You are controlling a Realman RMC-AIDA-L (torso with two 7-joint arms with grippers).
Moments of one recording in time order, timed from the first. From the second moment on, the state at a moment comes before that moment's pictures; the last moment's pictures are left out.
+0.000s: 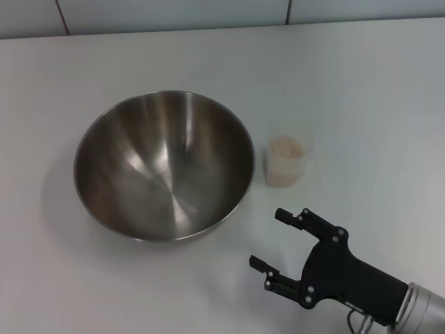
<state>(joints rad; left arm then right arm) 0.11 -2.05 0.81 0.86 1.31 1.74 -0.77 0.25 2.08 0.13 0.17 -2.50 -1.50 0.10</state>
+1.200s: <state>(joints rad) -0.09 -2.06 0.73 0.26 1.57 1.49 -0.44 0.13 2.09 0.54 0.23 -2.41 -1.35 0.07</state>
